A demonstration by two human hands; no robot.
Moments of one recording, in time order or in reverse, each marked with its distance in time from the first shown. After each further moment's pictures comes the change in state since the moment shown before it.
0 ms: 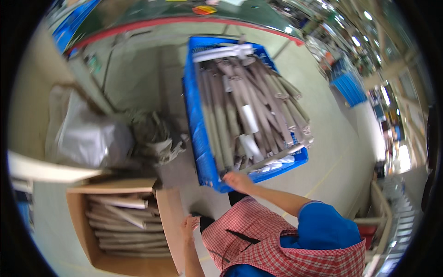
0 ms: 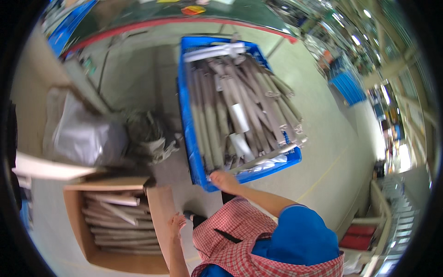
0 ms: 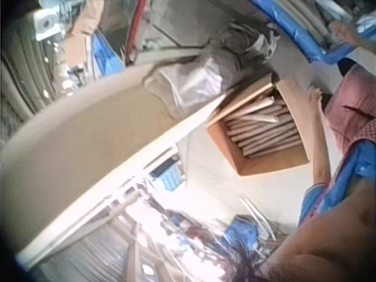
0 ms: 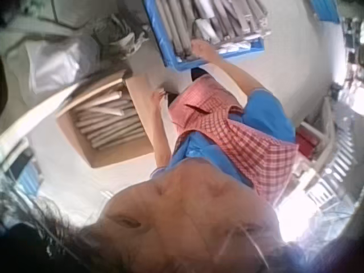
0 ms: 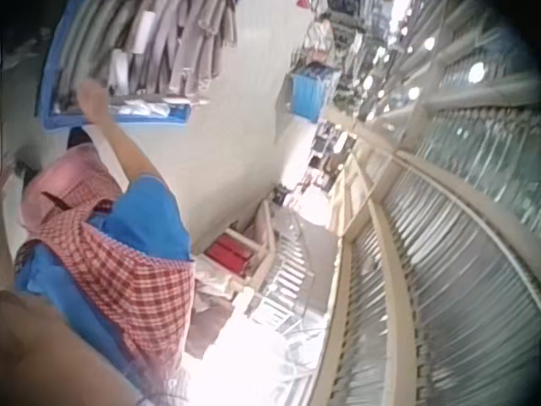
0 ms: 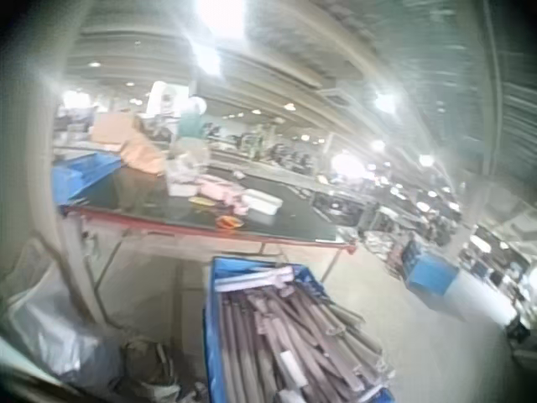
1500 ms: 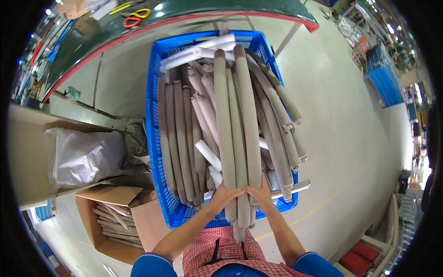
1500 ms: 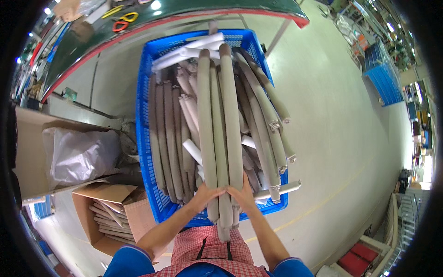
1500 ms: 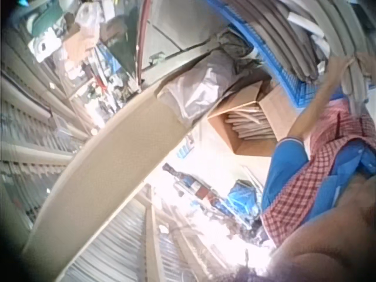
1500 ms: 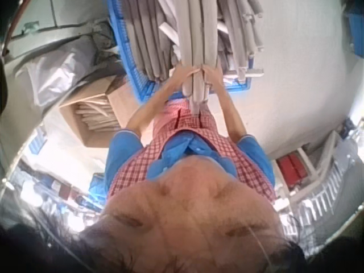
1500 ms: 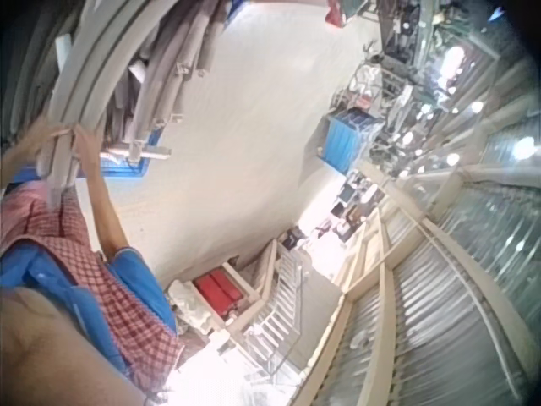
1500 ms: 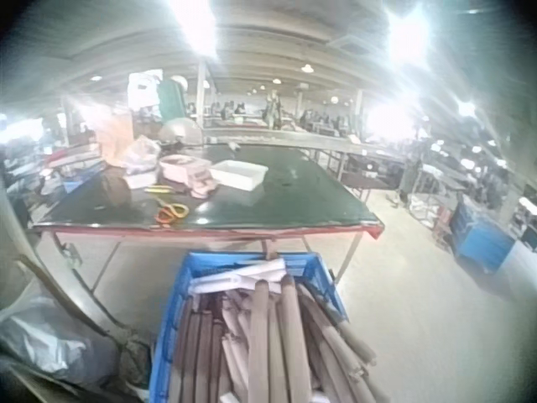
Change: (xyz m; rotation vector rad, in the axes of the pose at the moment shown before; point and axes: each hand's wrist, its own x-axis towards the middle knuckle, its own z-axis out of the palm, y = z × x) left_hand 0.077 0.153 0.532 0.333 -0.534 0.049; right_hand 0.023 0.174 -0.288 1.159 0.261 0.644
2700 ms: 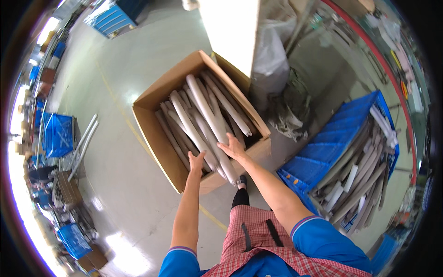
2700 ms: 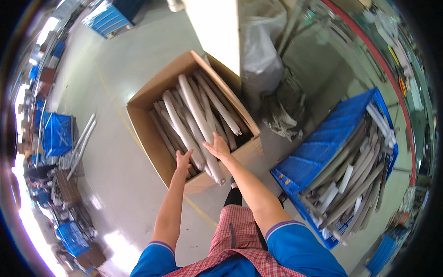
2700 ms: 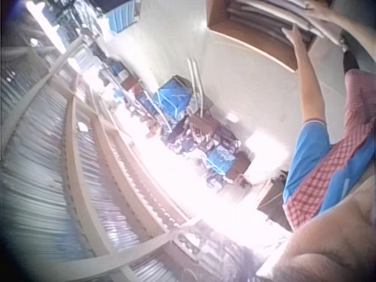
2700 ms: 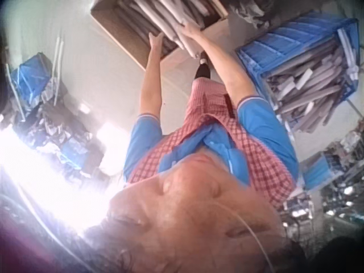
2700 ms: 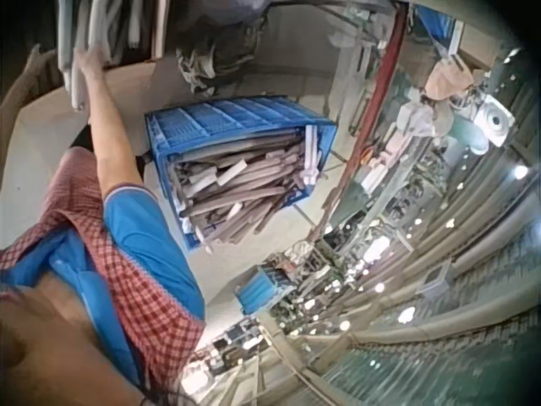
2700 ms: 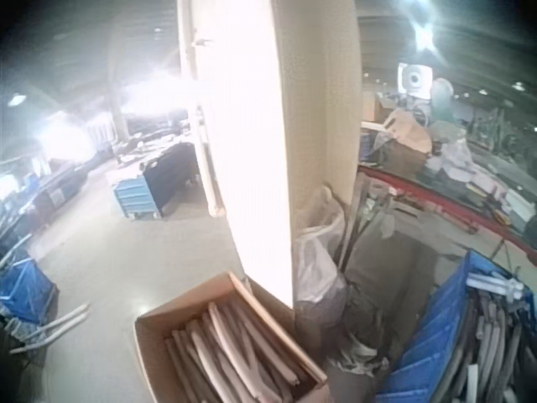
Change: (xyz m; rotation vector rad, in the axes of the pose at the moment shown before) left_hand -0.502 -0.371 -0.513 -0.518 1.693 -0.050; right_hand -0.183 0.463 0.634 -1.245 -1.098 -0.391
